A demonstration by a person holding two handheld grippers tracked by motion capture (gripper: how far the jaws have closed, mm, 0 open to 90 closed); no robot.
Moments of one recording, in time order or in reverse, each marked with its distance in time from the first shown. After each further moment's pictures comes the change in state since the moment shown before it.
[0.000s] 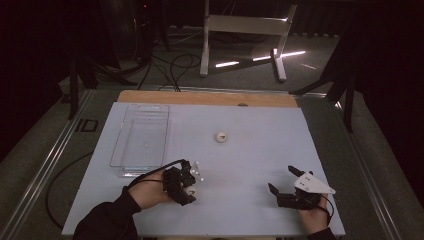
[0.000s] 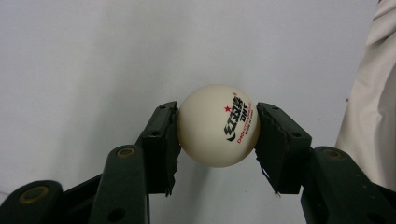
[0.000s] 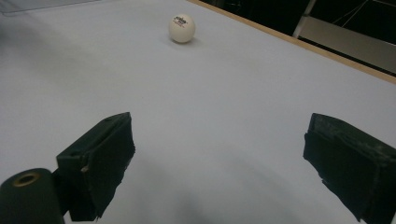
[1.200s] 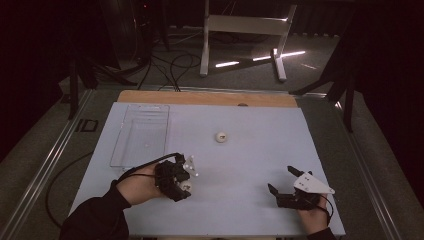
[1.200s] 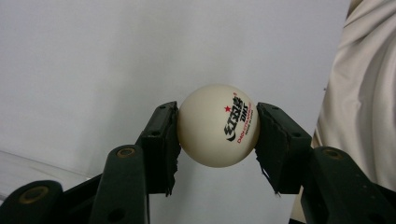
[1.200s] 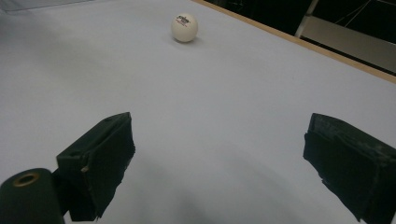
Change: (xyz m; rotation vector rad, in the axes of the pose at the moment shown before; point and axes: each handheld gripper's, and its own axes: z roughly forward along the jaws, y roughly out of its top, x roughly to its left) left arm -0.002 0.001 -0.041 -0.007 0.022 0.037; right arm 0.001 0.001 0.000 0.006 0.007 -0.003
